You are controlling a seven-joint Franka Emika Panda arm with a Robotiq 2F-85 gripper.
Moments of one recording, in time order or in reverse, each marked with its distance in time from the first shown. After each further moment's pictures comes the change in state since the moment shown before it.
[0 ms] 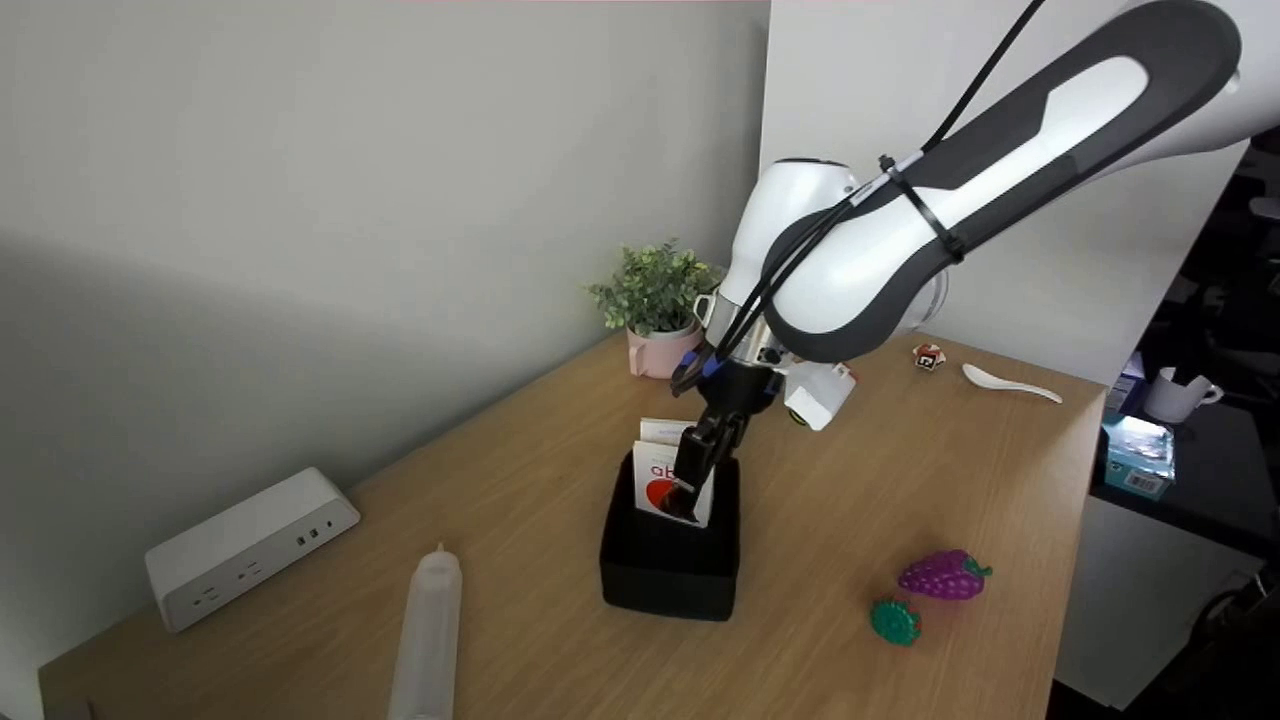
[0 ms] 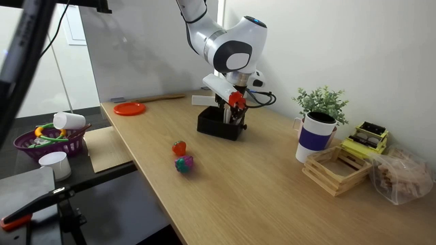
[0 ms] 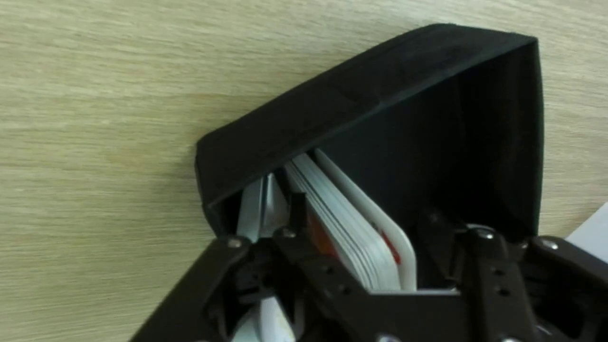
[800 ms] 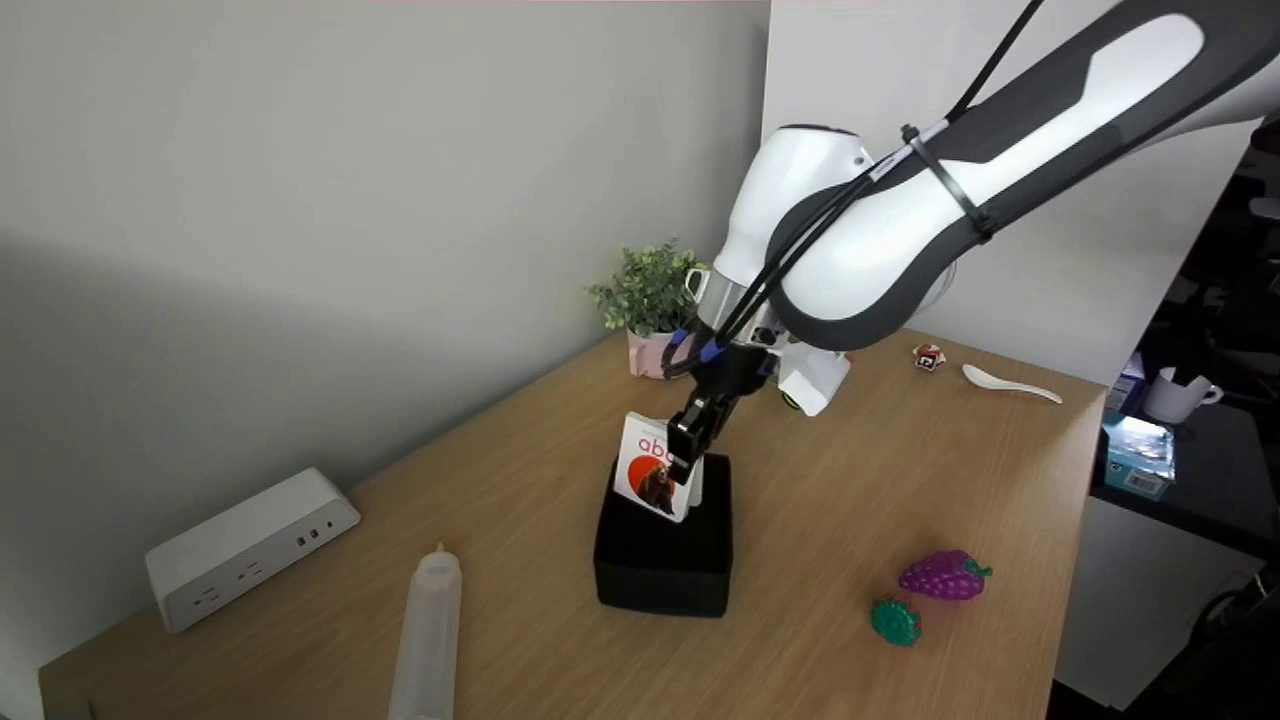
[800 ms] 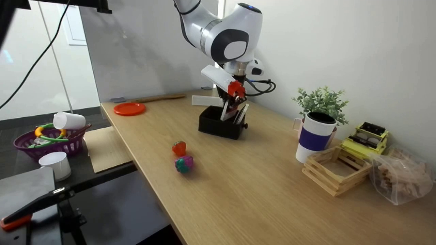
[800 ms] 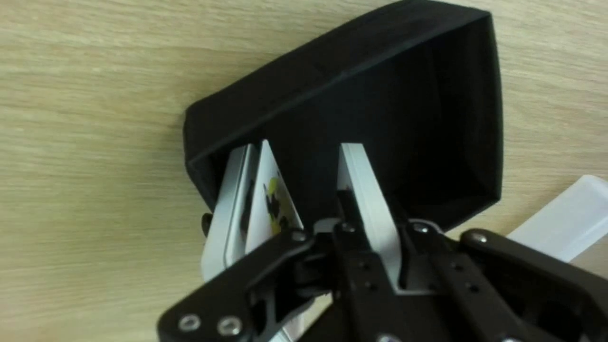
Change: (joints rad) arm 0.023 -0.055 -0.001 -0.024 -0.043 0.046 0.039
